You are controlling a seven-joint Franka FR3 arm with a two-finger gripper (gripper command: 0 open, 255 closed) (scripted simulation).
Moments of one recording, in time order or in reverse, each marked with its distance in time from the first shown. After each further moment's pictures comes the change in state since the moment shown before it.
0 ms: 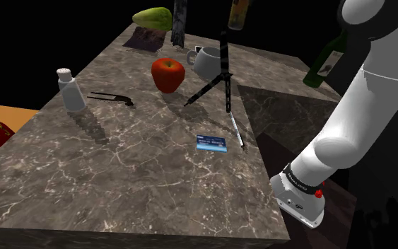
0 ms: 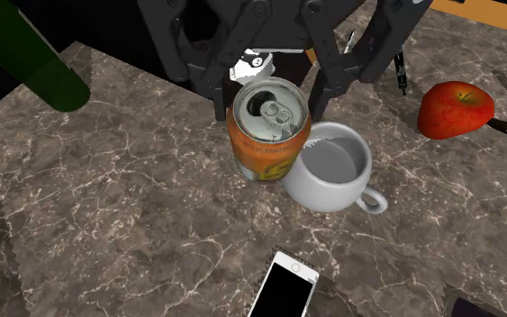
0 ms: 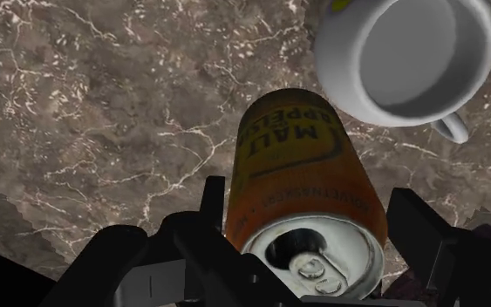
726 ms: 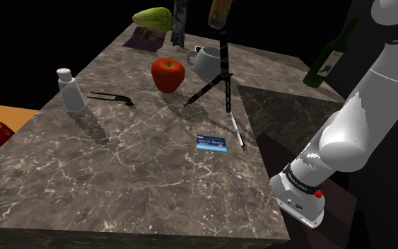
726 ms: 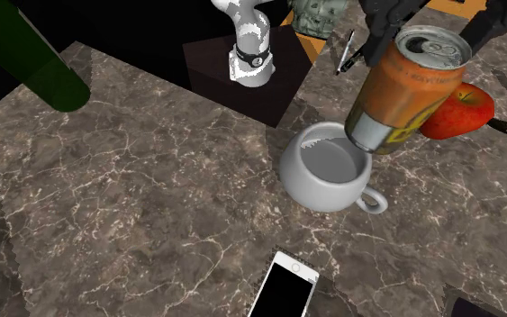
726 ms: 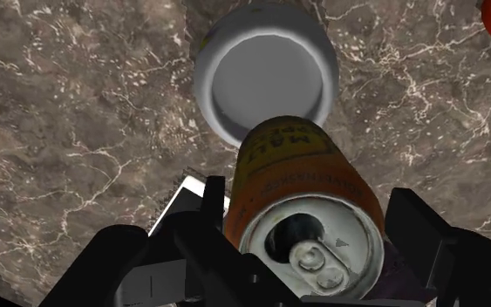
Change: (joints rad) arm 0.160 -0.090 0.108 -0.078 -0.045 -0.019 0.253
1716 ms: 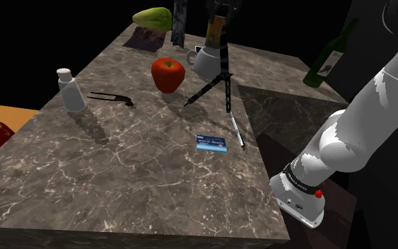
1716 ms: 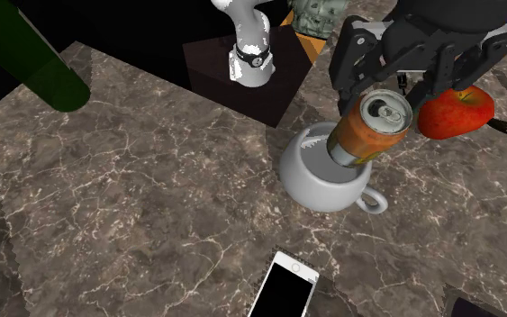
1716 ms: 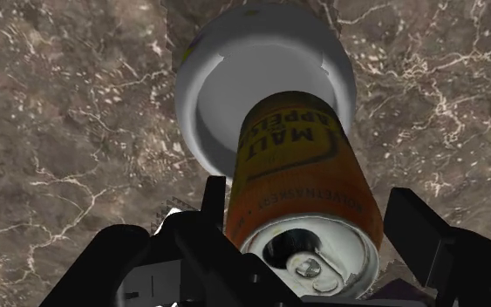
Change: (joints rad) arm 0.010 -0.107 0.008 -0.344 -0.013 0.236 0.026
